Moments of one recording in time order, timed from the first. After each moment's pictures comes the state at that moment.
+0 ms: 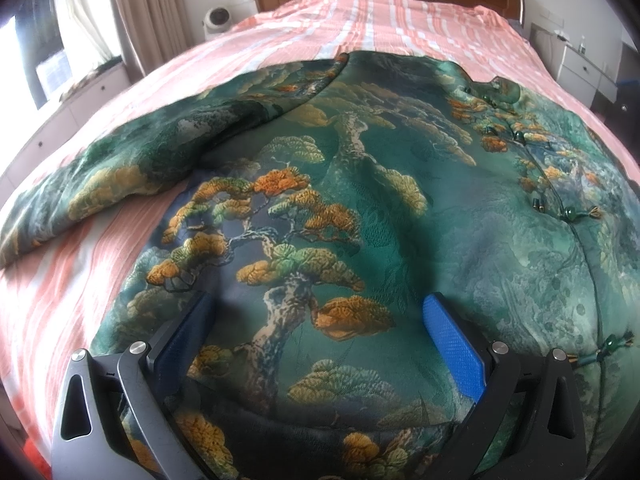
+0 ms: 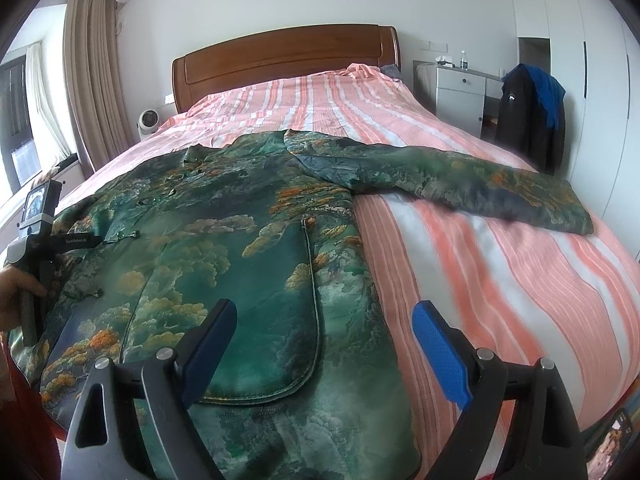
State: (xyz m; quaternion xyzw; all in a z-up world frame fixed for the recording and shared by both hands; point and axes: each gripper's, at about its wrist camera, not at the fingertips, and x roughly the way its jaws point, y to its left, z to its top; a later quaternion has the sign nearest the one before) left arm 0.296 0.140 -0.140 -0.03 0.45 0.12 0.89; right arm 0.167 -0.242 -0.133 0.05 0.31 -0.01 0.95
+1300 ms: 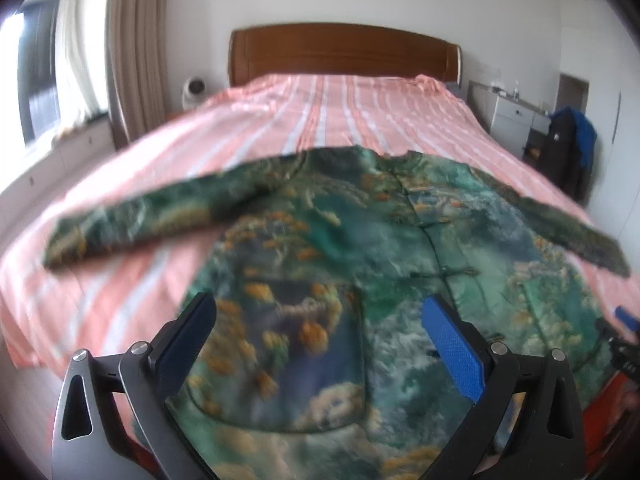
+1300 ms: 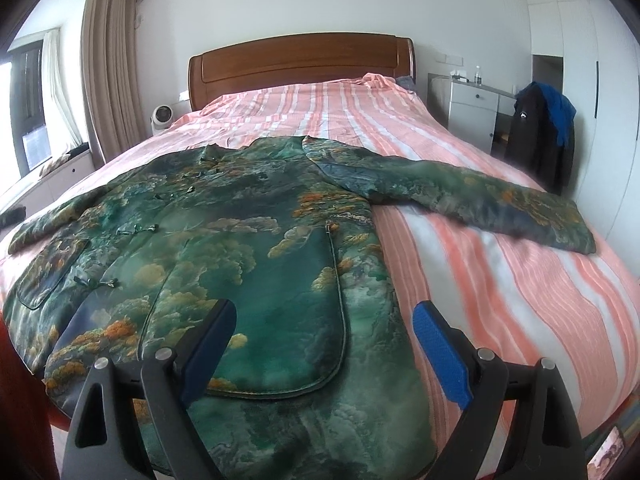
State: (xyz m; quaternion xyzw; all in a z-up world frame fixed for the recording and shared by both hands) left arm 0.127 0.119 -0.036 -0.05 0.32 0.04 0.95; right arm 0.158 -0.228 -0.126 0.02 0.30 0.01 0.95
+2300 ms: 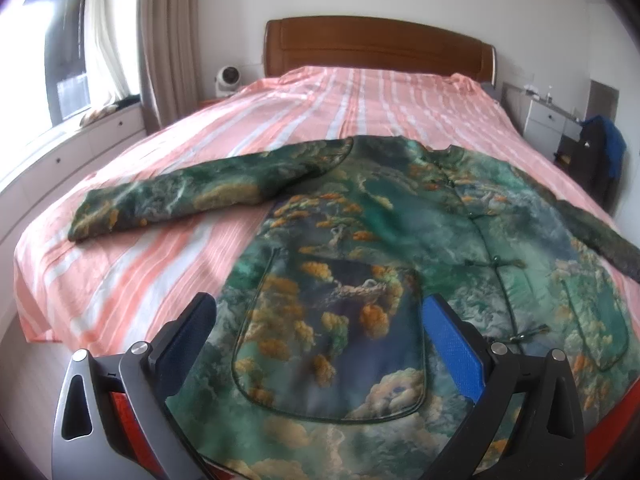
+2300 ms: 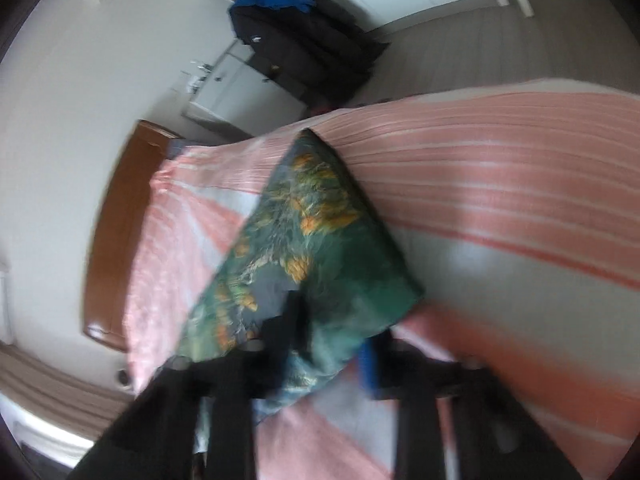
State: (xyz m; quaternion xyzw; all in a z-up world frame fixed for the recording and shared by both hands) left arm 0.118 0.142 -0.062 -0.05 0.32 0.10 0.94; right arm 0.255 -0.584 -0.185 0.51 0.25 -0.21 0.79
